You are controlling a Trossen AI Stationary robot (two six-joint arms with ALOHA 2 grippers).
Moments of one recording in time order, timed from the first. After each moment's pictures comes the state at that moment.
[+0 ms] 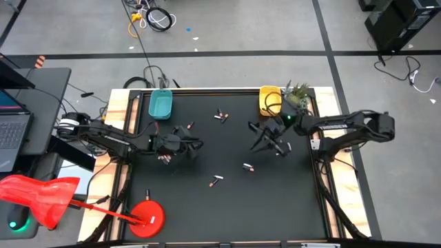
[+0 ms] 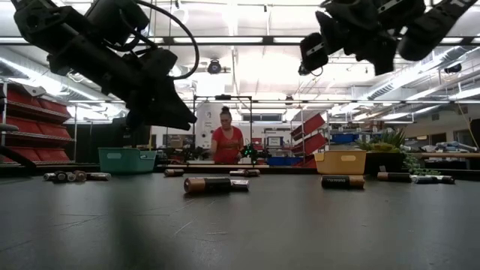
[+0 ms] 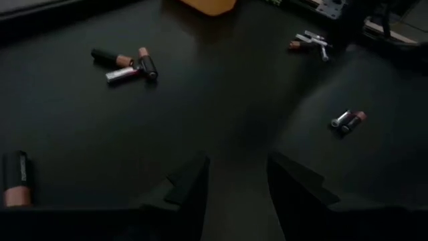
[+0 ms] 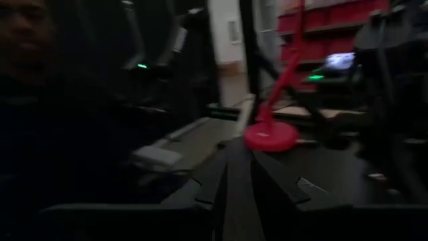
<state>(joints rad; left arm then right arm) -0.05 1.30 0.44 0.35 -0.40 -0.52 -0.30 1.26 0.51 0.73 -0.99 0.11</state>
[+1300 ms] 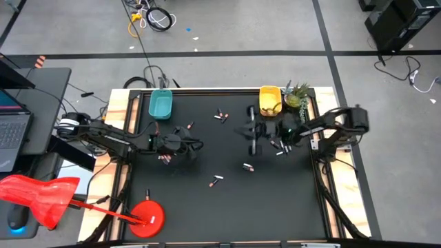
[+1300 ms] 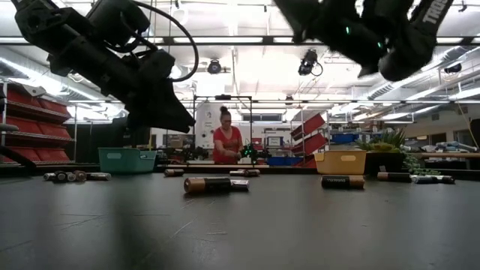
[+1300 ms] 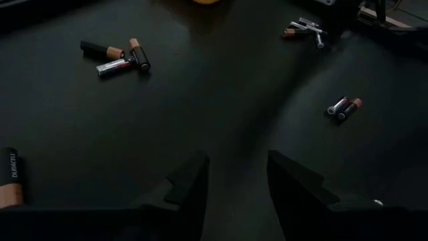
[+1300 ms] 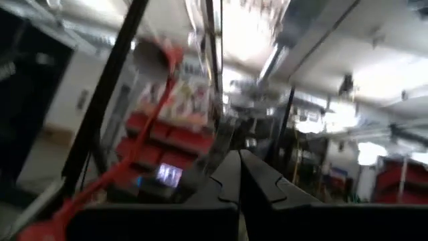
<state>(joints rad) -0.04 1.30 0.44 0.34 -0.35 -0.50 -0.19 1.57 0.56 1.52 -0.34 -0.18</state>
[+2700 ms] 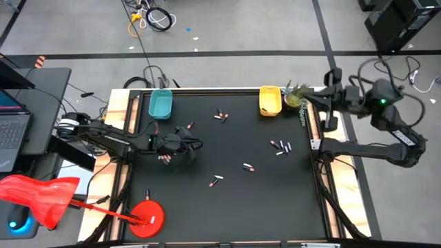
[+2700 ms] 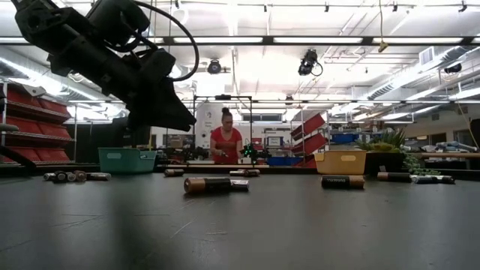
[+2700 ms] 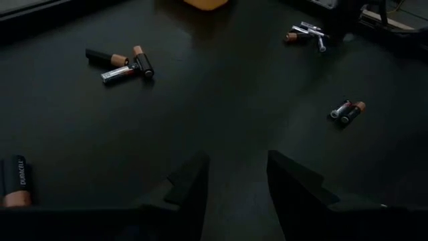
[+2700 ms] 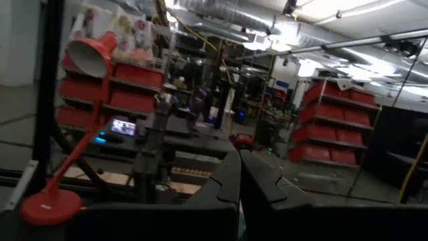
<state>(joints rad) -0.04 1.30 0.44 0.35 -0.37 -0.47 -0.39 0.56 1.06 -0.32 -0.25 -0.20</state>
